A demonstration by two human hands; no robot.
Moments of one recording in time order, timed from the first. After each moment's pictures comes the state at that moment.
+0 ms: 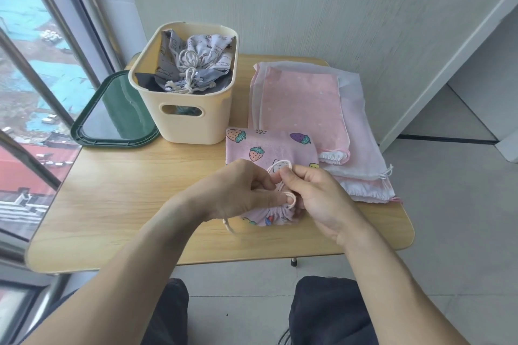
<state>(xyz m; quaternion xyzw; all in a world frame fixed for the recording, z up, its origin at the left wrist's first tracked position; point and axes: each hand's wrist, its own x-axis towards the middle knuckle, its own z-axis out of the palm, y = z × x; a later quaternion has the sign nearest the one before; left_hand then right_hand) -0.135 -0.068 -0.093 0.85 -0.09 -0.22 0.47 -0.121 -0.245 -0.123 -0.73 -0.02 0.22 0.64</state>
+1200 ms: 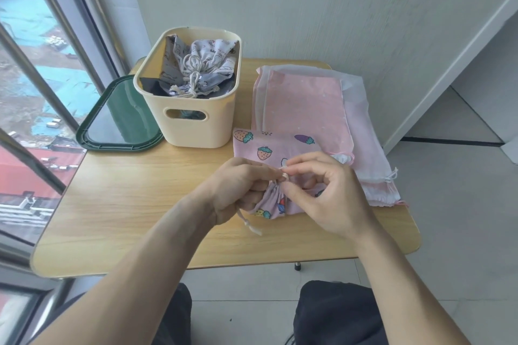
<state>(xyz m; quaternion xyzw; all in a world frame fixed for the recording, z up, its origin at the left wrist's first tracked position) -0.125 -0.069 -0.105 0.65 0.05 -0.25 0.71 -0.119 -0.260 -0.123 -0.83 -0.21 -0.05 0.51</state>
